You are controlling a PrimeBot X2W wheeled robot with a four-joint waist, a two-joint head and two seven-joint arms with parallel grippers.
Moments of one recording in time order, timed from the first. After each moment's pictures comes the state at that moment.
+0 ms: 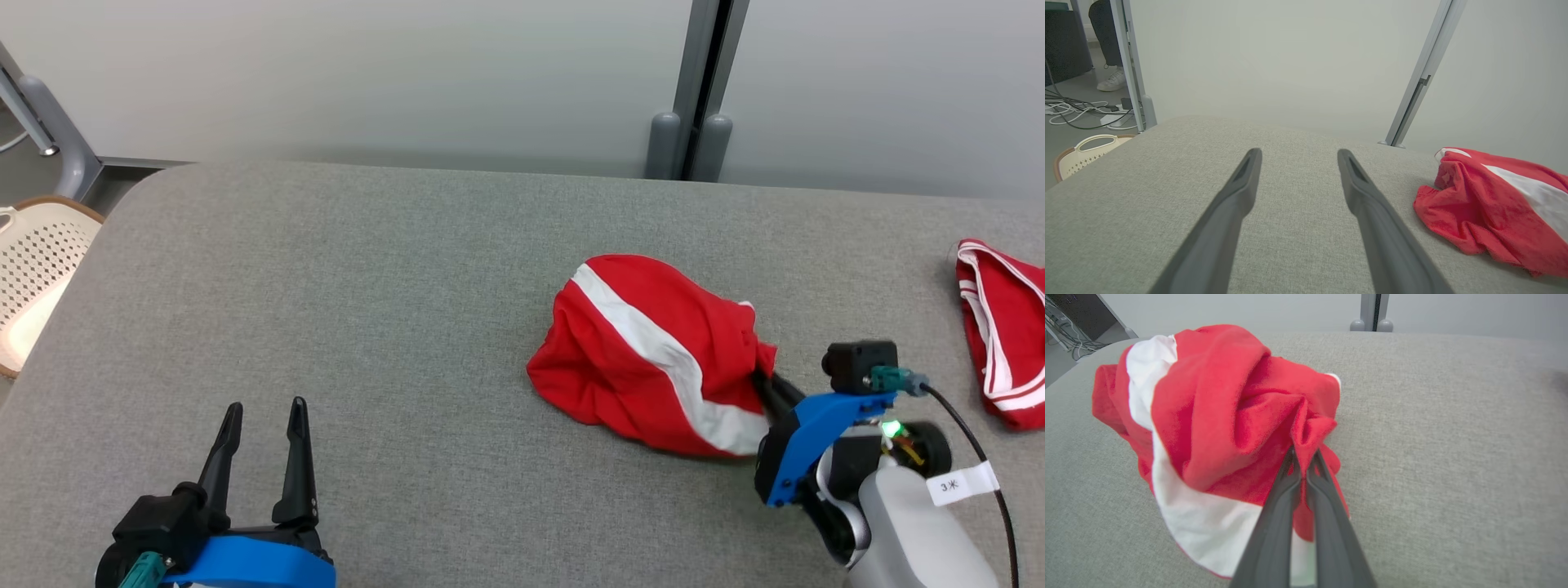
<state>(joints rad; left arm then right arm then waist) 0.02 0.20 -0.17 0.13 -0.41 0.00 -0.21 -0.39 -0.09 0.10 0.63 0.27 0.13 0.12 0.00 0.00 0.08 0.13</state>
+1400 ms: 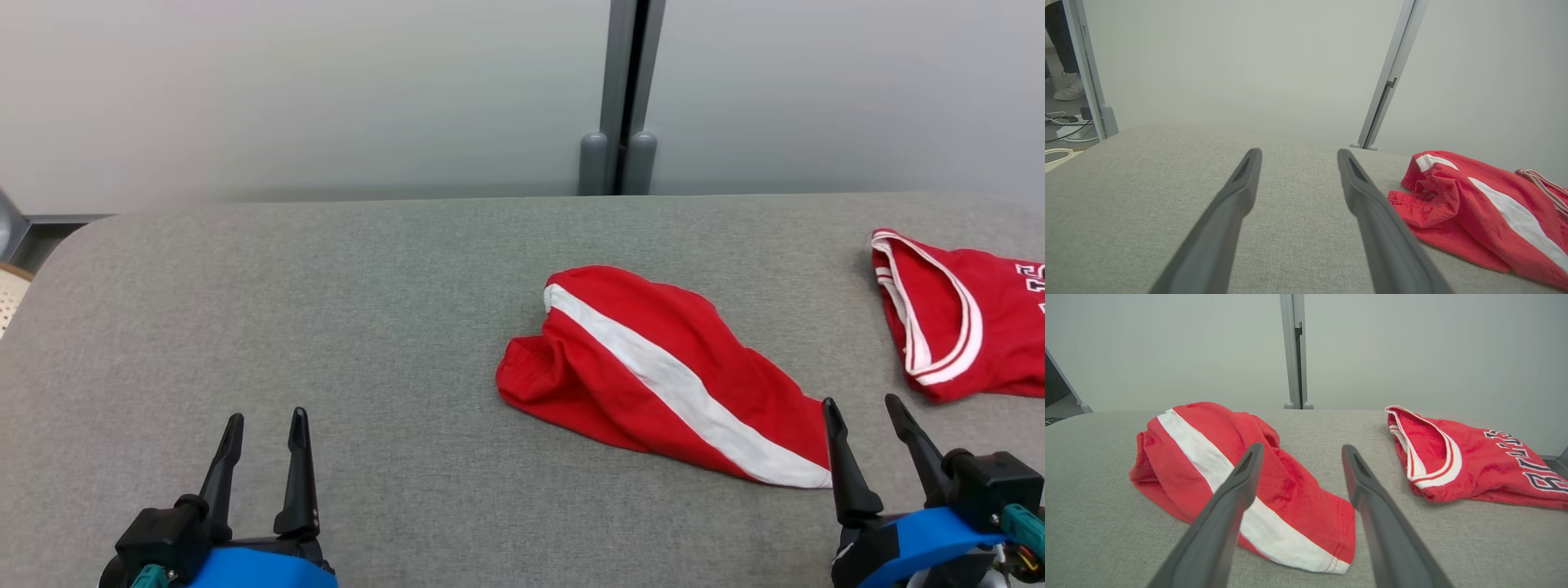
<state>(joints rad) 0.03 0.21 -0.19 0.13 -0.42 0.01 -0.24 0.02 -0.05 -0.09 0.03 0.10 0.13 0.00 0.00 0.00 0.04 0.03</state>
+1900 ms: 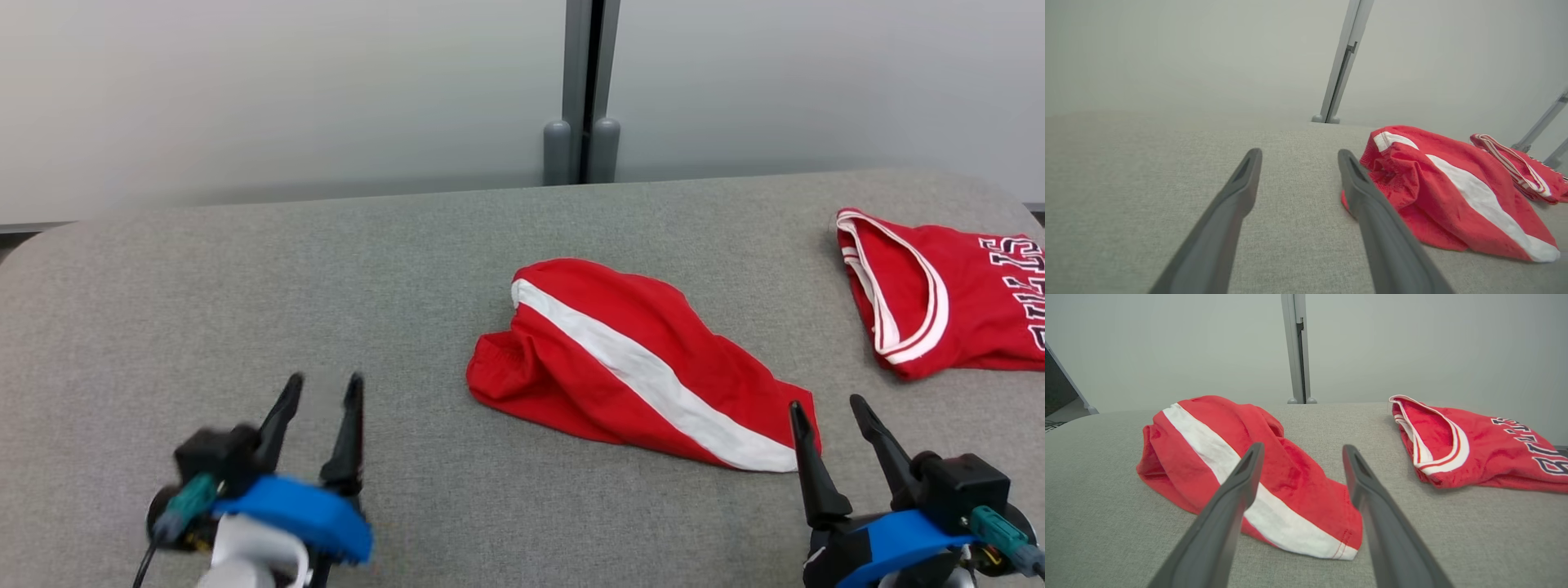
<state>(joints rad) -0.06 0.21 -0.25 0.19 -0.45 -0.03 -0.12 0.02 -0.05 -0.03 0.06 0.13 0.13 -0.06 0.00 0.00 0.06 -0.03</state>
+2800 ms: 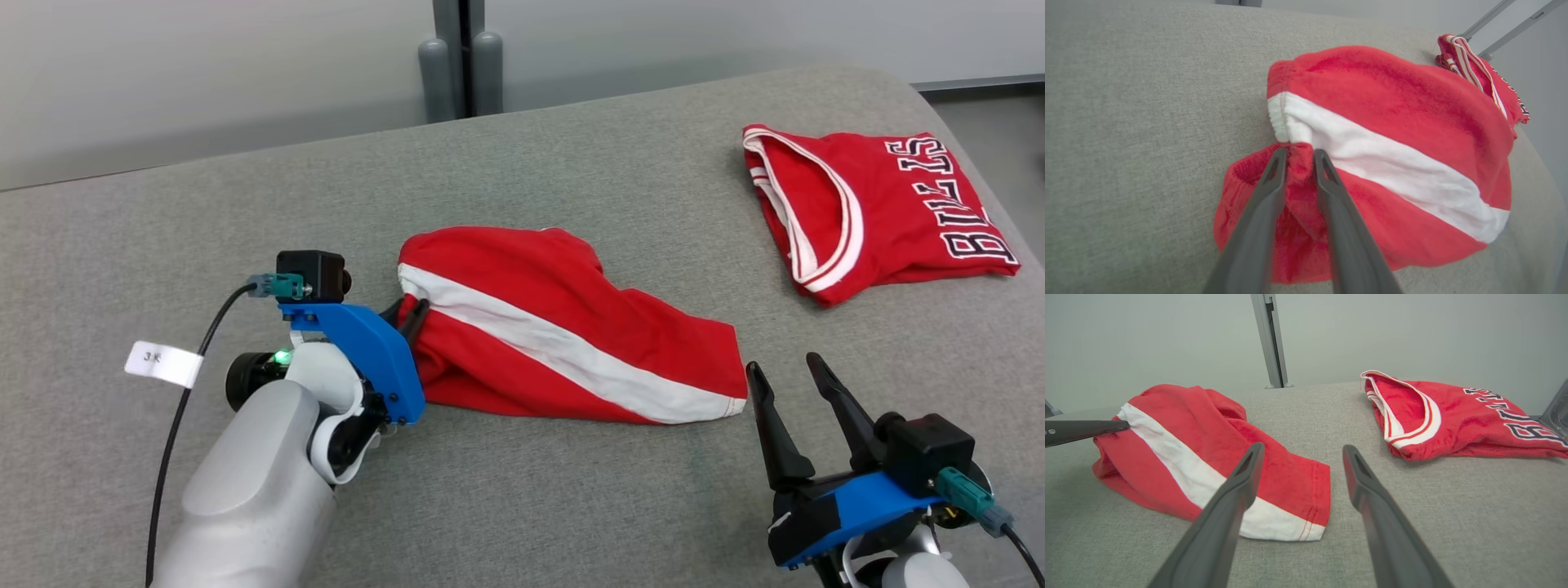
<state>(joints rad) -0.63 0.15 -0.48 0.74 -0.72 -0.12 0.27 -0.08 -0.05 0.06 0.11 0.17 0.13 -0.08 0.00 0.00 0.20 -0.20</state>
